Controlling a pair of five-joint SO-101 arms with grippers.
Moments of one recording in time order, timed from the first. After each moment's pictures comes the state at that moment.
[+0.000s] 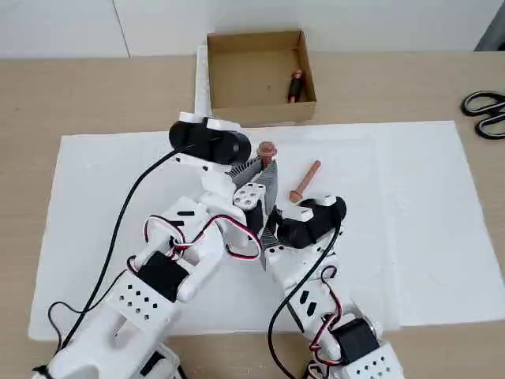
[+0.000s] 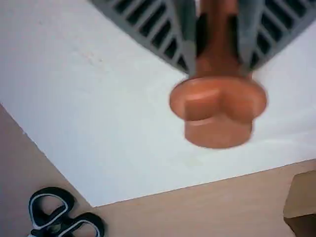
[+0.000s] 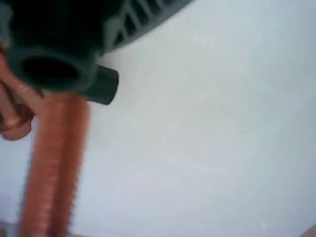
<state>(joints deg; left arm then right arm) 30.7 -47.3 54.8 24.6 24.2 -30.2 -102.3 96.0 34.1 -10.0</state>
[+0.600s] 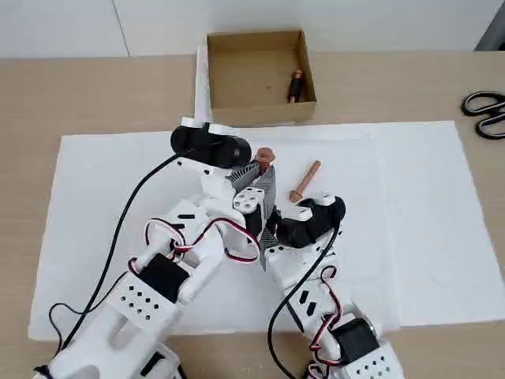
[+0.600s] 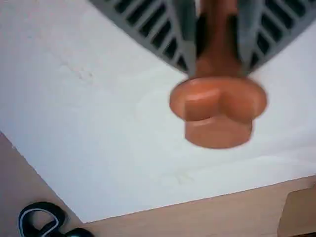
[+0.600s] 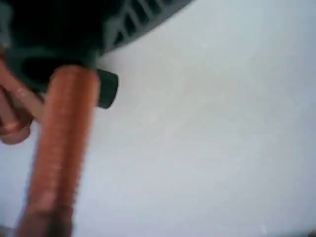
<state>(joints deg) 30.6 -47.3 57.4 24.0 24.2 -30.3 -102.3 96.0 34.1 -10.0</state>
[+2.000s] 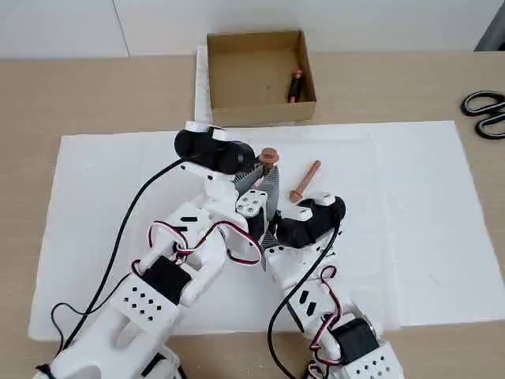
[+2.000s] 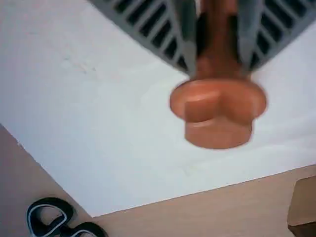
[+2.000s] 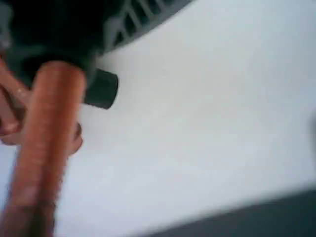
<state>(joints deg) 31.6 -47.3 59.6 19.8 22.7 -30.2 -102.2 96.0 34.2 -10.0</state>
